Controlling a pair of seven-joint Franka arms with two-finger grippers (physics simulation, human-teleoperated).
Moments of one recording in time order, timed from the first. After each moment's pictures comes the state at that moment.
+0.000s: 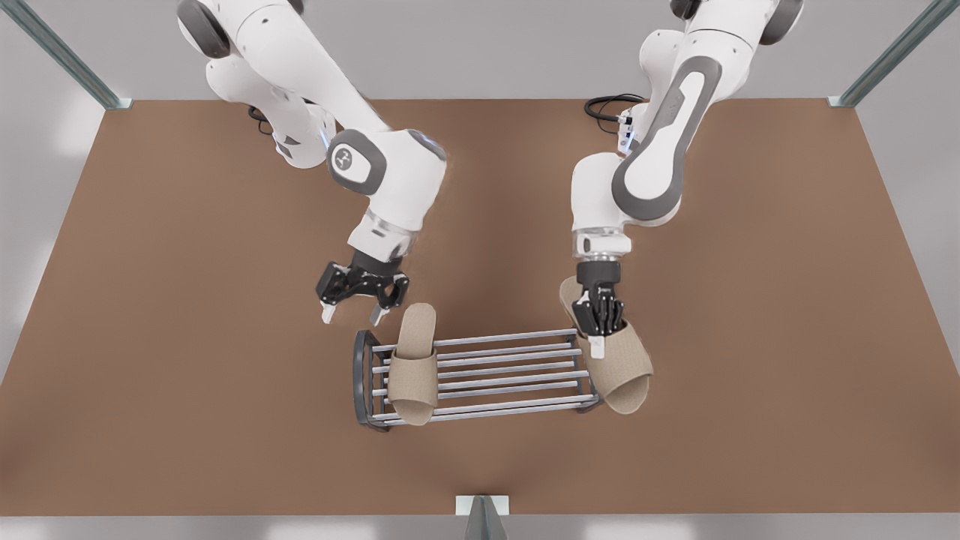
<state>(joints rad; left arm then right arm) -0.45 0.30 -0.02 -1.73 1.76 2.70 -2.75 0.52 0.33 0.07 -1.42 -0.83 1.93 0.56</state>
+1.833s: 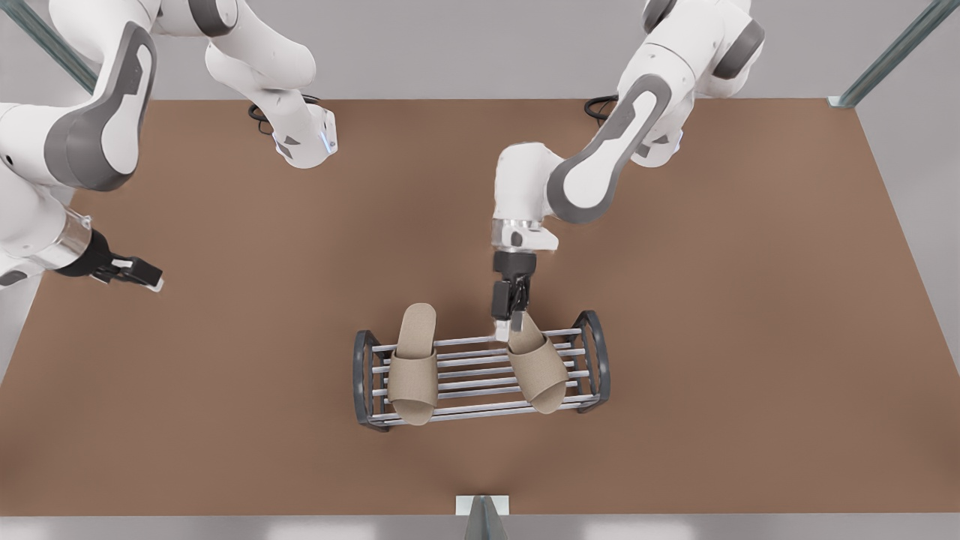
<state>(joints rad) -0.52 0.40 -0.16 -1.45 1.17 2.48 -2.78 -0.08 0.24 0.00 -1.29 -0.01 1.51 0.10</state>
